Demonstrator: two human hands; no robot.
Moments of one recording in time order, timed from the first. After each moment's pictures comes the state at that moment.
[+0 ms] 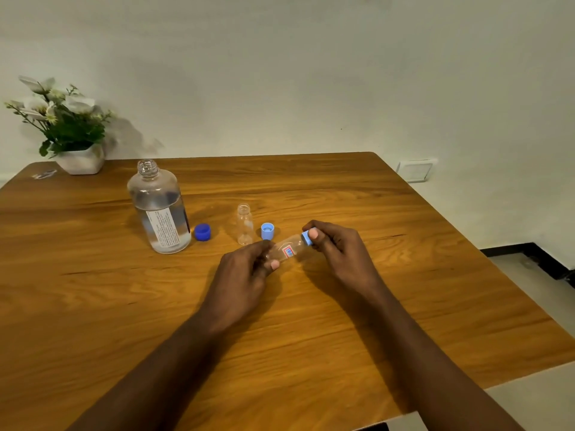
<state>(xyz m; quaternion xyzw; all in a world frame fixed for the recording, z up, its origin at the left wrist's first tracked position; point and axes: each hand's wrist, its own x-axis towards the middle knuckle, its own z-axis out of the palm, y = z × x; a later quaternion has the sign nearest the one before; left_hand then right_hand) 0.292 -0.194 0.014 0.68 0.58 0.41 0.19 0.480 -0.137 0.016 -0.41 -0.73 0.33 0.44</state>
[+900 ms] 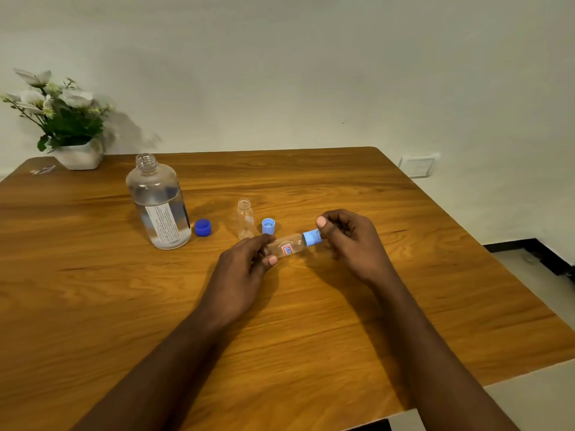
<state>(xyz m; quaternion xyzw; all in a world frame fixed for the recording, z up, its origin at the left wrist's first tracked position) 0.290 -0.194 0.011 0.67 0.58 0.42 0.21 0.490 -0.138 0.030 -0.46 -0.66 0.38 0.46</state>
